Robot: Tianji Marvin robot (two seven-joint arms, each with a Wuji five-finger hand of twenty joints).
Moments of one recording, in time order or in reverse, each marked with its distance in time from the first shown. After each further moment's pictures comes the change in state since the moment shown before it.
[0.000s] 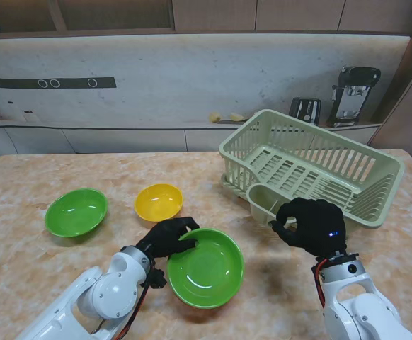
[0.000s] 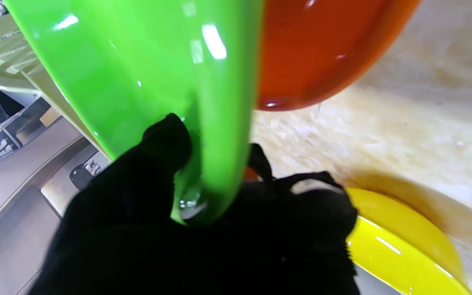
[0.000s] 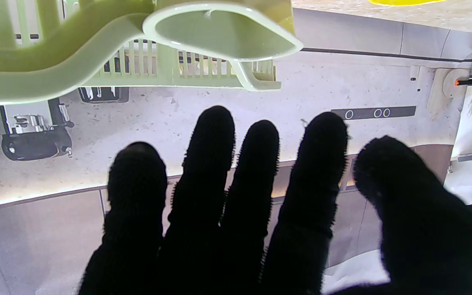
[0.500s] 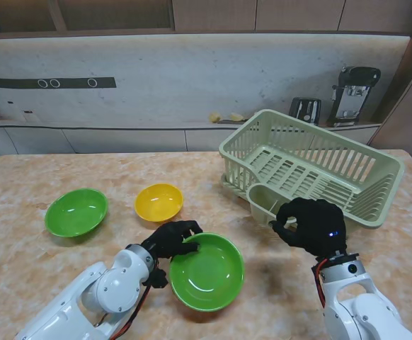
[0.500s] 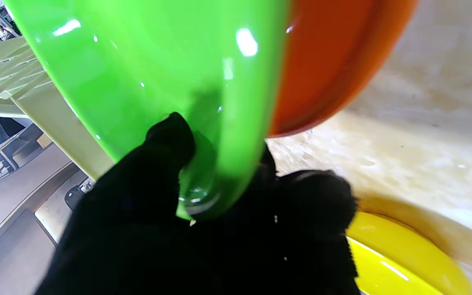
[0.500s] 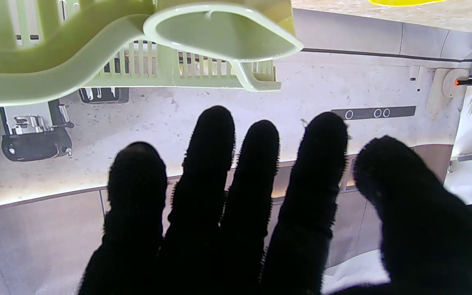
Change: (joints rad) left arm -0.057 0.006 0.041 0.060 -0.005 -0.012 -0.045; right arm 0.000 0.000 0.002 0.001 0.002 -0.003 0.001; left_hand 0.044 0.001 -0.041 0.000 -0.009 0.023 0.001 -0.024 -0.038 0.003 -0.009 0.000 -0.017 0.052 -0.086 0.016 -0.056 0.059 -0.016 -0.051; right_hand 0.000 0.000 0.000 0.000 0.000 0.000 0.000 0.000 0.000 0.000 0.000 0.000 0.000 0.000 0.000 0.000 -0.003 0.000 0.000 0.000
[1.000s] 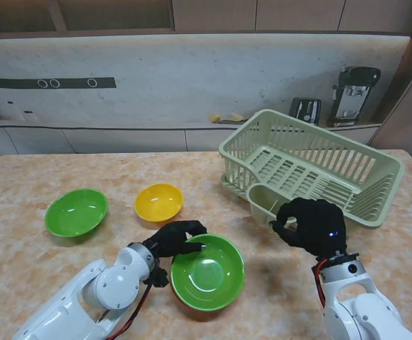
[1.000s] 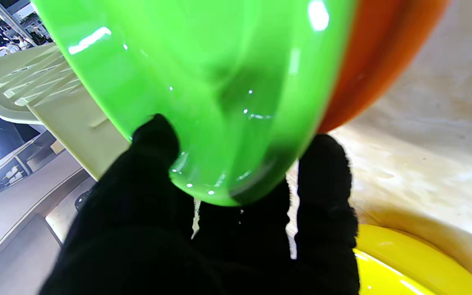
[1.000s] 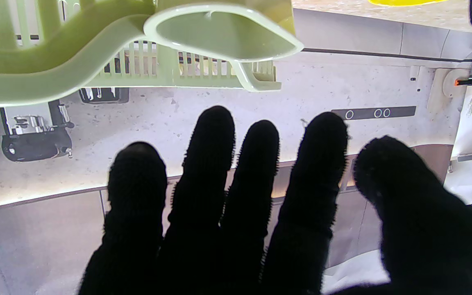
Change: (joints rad) left arm -0.026 0.003 0.011 0.028 -0.033 -0.048 -0.031; right arm 0.001 0.000 0.000 0.001 0.000 -0.001 -0.001; left_hand -0.015 0.075 -0.219 0.044 -0.073 0.023 -0.201 -0.301 -0.226 0.040 -0.237 -0.319 -0.301 0.169 -0.346 -0.118 -0.383 0.225 -0.280 0.121; right_hand 0.000 0.000 0.000 0.000 0.000 0.000 0.000 0.000 0.000 0.000 0.000 0.000 0.000 0.000 0.000 0.000 -0.001 0.000 0.000 0.000
